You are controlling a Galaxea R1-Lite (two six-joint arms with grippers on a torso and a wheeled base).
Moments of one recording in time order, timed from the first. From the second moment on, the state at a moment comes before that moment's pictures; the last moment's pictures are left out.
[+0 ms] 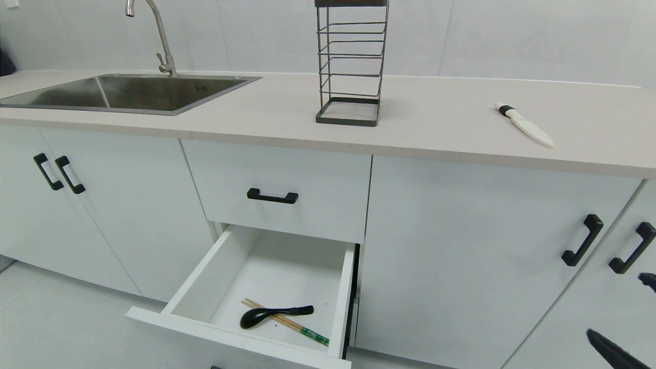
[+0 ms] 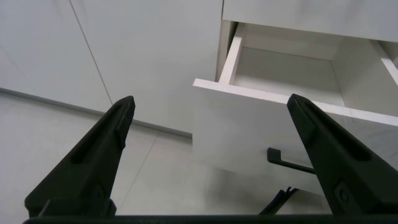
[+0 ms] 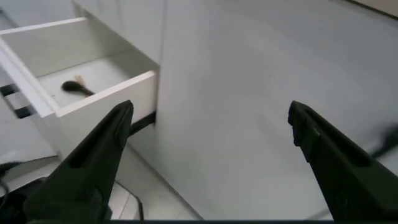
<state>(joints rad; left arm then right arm) 0.09 0.10 0.00 0.00 -0.03 -0.01 0.33 0.65 -0.09 -0.46 0.09 -0.21</state>
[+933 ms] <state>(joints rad) 0.09 0.10 0.00 0.00 -0.03 0.00 0.09 0.11 -0.03 -0.17 0.13 -0.07</state>
